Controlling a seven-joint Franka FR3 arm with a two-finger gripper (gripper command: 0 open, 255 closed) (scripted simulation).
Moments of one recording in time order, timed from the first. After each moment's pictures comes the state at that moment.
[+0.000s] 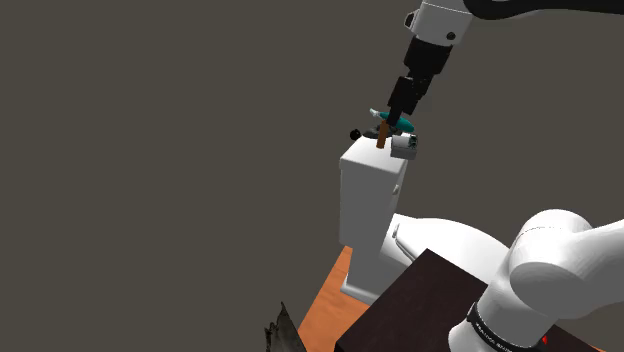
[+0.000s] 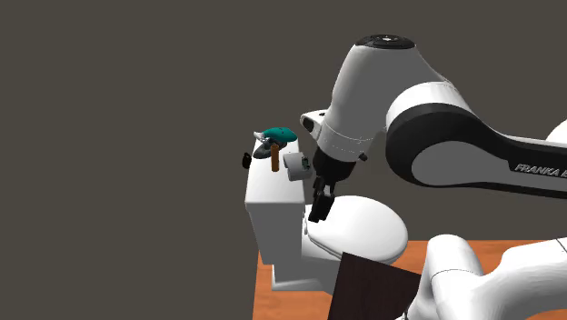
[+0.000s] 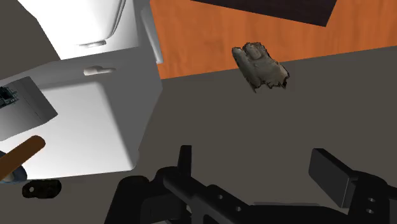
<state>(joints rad) 0.02 -0.80 0.07 -2.26 -0.04 1.67 -0.08</state>
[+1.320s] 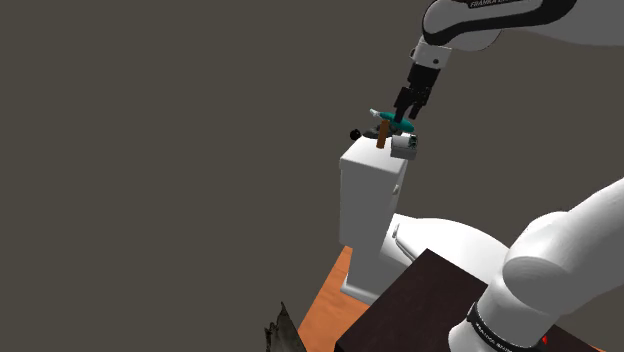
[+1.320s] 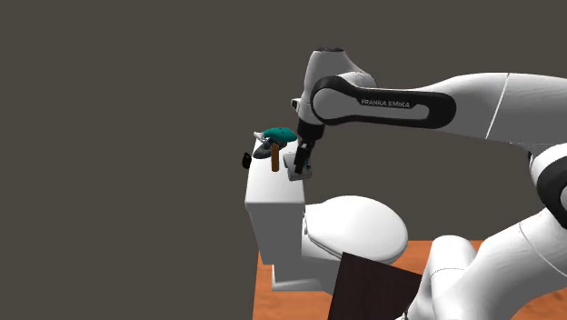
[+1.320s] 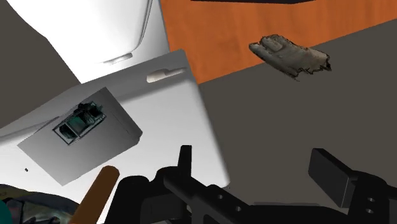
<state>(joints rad) -0.09 -0.40 -0.30 -2.06 -0.05 1.81 -0.36</state>
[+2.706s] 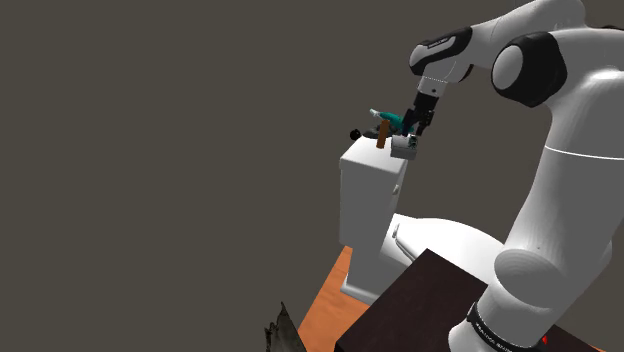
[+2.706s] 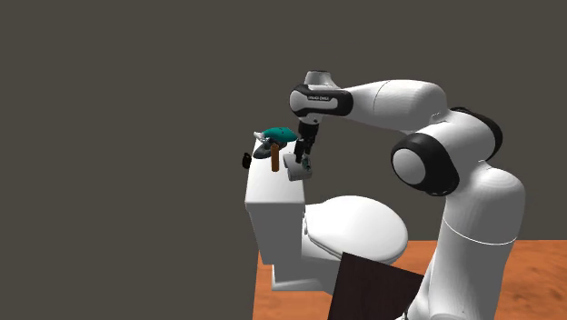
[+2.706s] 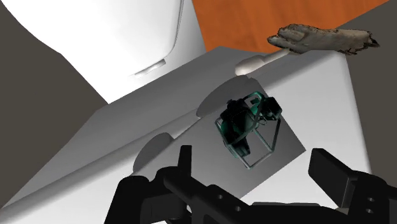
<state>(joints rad) -0.23 0.19 -0.55 -1.69 0.24 1.83 -0.69</state>
